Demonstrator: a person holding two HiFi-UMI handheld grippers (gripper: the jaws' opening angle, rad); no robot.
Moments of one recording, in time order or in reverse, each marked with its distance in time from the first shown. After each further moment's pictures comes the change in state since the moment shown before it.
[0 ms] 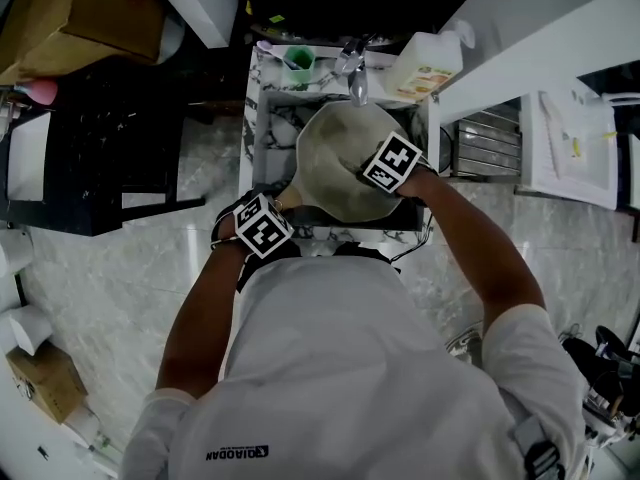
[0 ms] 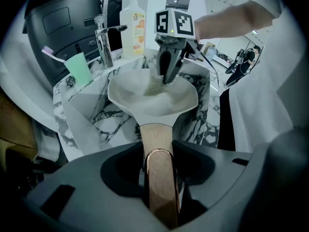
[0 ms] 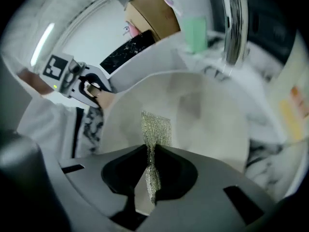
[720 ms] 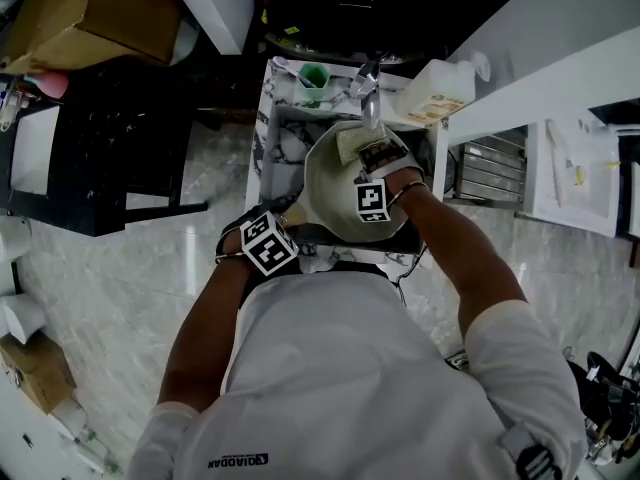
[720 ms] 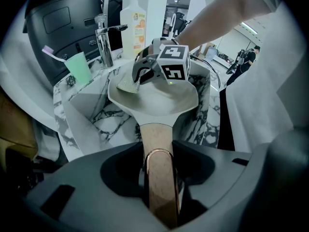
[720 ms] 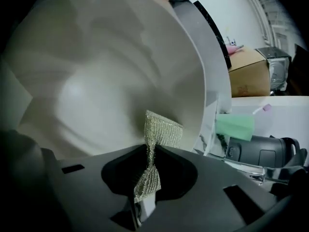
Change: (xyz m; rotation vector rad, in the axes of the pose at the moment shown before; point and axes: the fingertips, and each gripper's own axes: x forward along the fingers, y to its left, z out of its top) left arm 0.001 0.000 -0.001 0.001 -0.001 0.004; right arm 0.018 -0.092 0.061 -1.253 0.350 -0.932
